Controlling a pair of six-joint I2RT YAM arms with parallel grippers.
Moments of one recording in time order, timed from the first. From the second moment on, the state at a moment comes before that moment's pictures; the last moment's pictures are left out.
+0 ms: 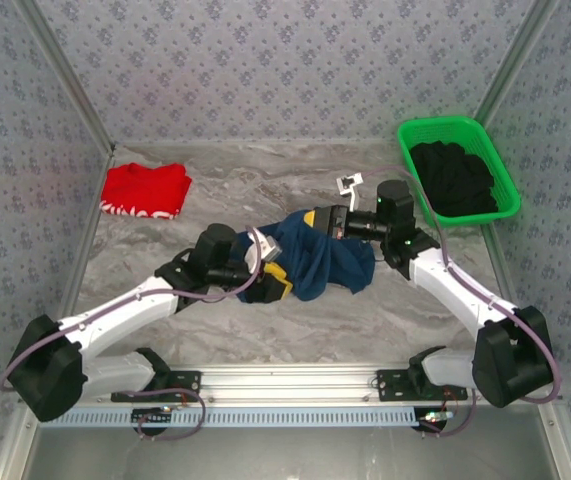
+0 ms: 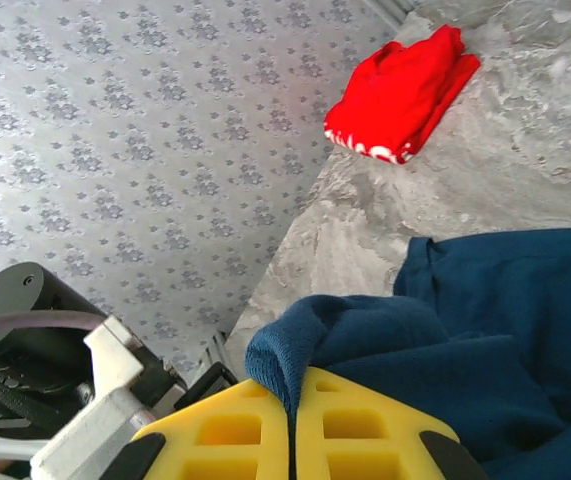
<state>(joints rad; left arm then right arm) -0.74 1.16 0.70 -0.10 0.63 -0.13 0.40 1.27 0.84 0.17 -0.83 0.72</state>
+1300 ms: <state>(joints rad) -0.66 1.19 0.76 0.34 0.86 -0.47 0.38 1.18 1.01 -0.42 -0.42 0.29</state>
